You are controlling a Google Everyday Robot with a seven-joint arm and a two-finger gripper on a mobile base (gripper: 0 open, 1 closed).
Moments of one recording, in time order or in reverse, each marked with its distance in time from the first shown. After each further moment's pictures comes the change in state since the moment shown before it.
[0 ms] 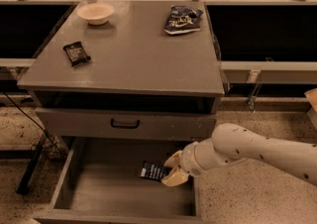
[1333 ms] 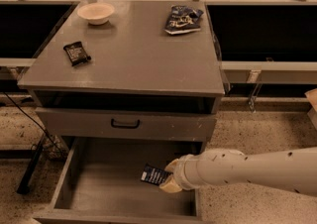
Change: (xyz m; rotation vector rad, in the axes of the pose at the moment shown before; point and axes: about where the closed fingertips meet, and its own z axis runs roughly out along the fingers) arm 0.017 0.006 0.023 0.230 0.118 0.008
